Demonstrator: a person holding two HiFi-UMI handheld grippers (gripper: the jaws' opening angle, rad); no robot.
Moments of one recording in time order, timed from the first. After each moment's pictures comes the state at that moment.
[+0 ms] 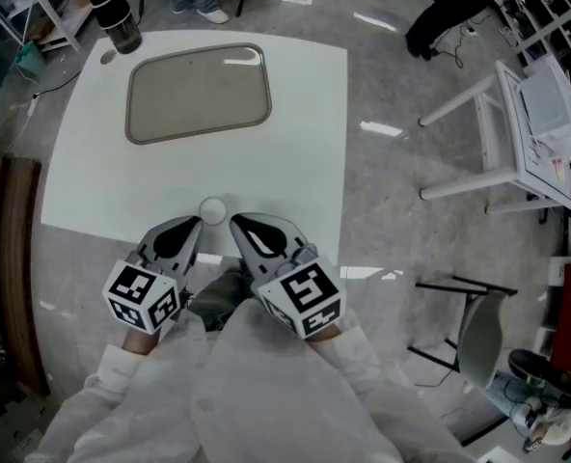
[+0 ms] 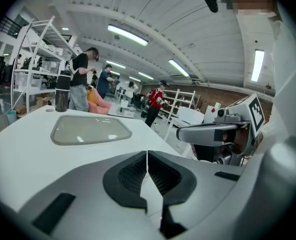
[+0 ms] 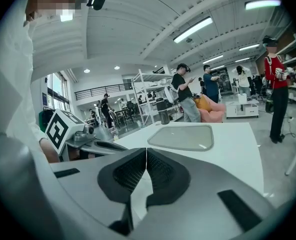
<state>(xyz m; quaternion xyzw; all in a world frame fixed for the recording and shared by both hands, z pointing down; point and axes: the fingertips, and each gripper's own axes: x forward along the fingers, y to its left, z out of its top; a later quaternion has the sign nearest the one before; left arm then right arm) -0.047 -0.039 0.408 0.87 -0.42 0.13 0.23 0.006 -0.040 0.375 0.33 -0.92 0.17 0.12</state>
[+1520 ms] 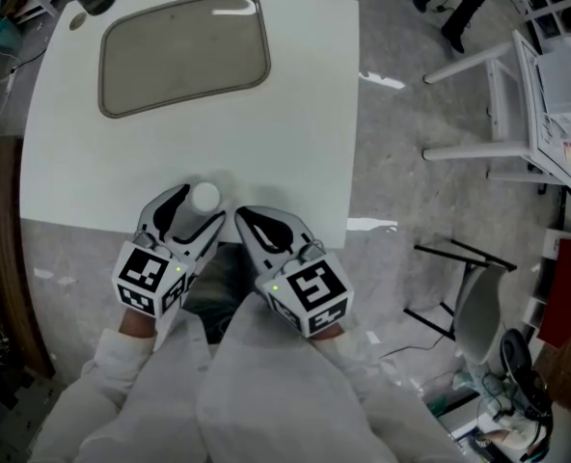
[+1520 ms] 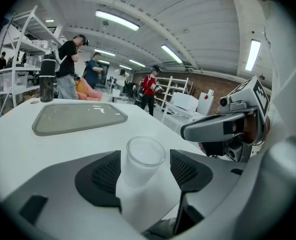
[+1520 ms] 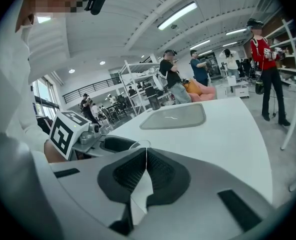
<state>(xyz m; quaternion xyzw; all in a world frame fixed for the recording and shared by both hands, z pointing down) -0.029 -0.061 0.478 0.88 -0.36 0.20 0.23 0.013 -0.046 0.442 0.36 -0.88 0.26 0.16</state>
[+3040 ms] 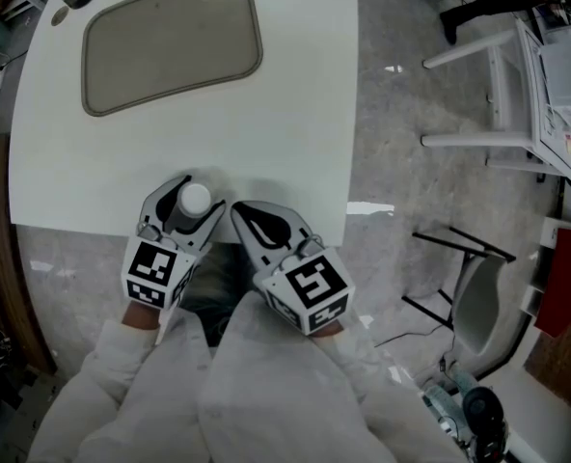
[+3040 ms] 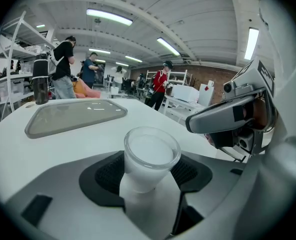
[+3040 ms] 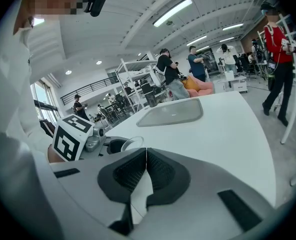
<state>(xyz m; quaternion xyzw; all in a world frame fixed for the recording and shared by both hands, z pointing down) -0.016 -0.079 0.508 0.88 -0.36 0.23 0.21 0.020 -0.056 0.460 0.36 -0.87 0.28 0.16</state>
